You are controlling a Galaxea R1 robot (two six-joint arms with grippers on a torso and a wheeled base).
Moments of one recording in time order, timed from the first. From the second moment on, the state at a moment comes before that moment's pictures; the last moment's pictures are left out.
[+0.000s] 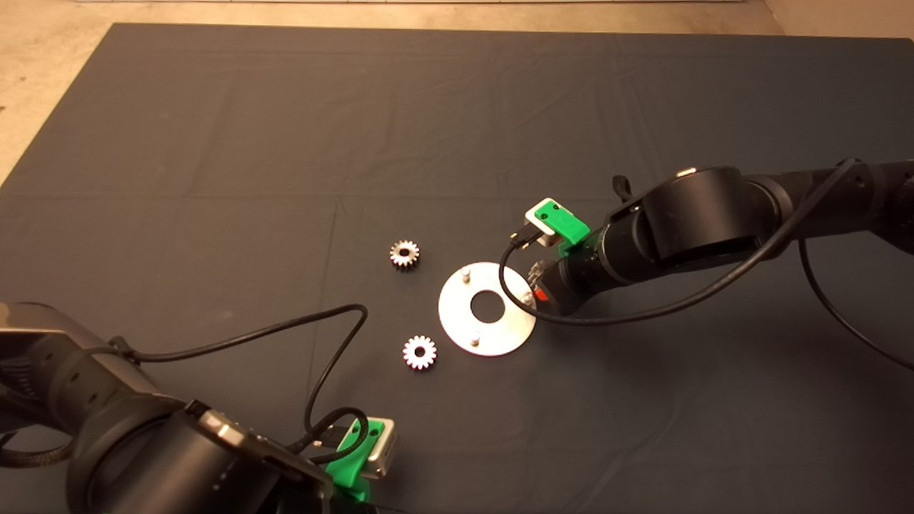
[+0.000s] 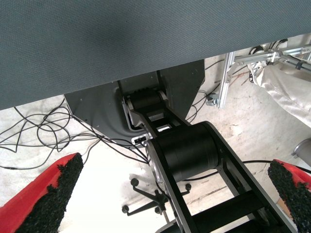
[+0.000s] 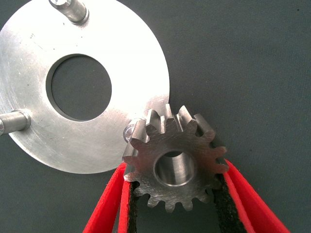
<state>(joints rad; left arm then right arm) -0.01 2.48 -0.33 0.55 1.53 -1.89 0.29 2.57 -0.85 -0.63 -1.46 1.08</state>
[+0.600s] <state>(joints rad) -0.01 2.48 -0.33 0.55 1.53 -1.89 0.27 2.58 -0.85 -0.63 -1.46 1.09</state>
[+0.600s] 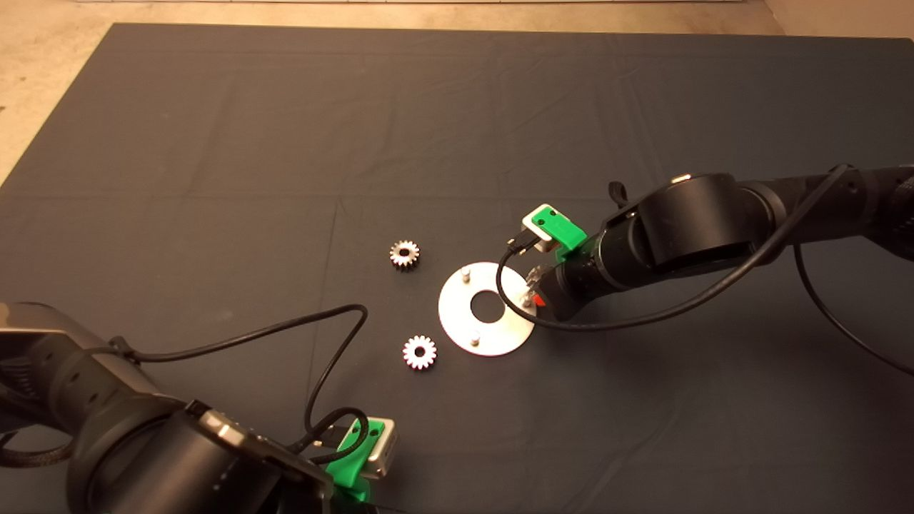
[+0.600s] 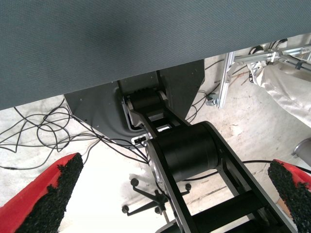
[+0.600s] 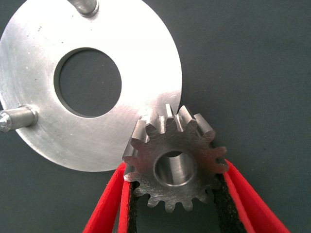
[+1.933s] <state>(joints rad) -0.01 2.47 -0.33 0.55 1.53 -1.89 0.23 2.64 -0.93 -0.63 -1.46 1.08</state>
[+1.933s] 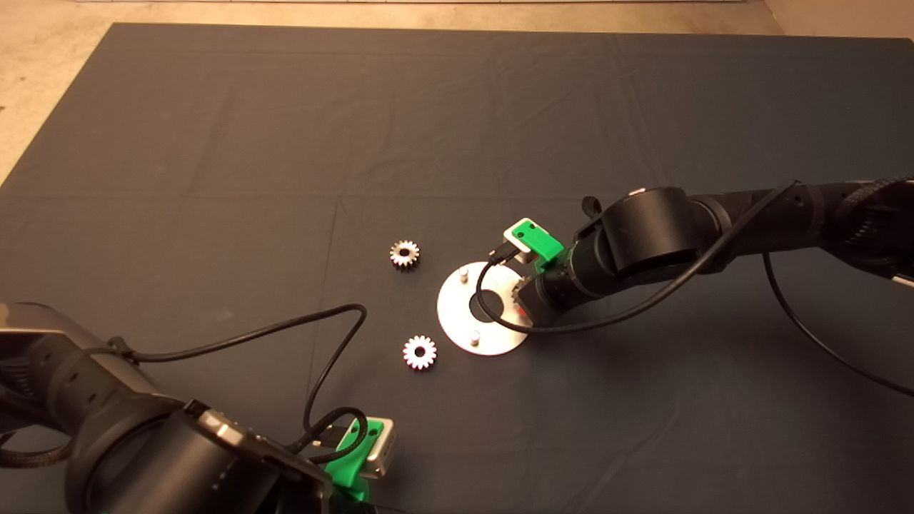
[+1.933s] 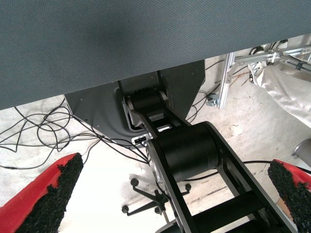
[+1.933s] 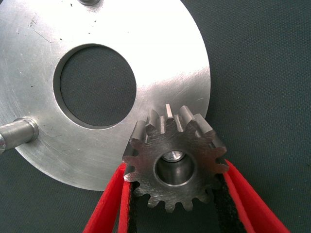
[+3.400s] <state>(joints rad) -0.01 2.47 -0.33 0.55 1.53 -1.89 0.23 2.64 -0.93 -0.63 -1.47 1.08</state>
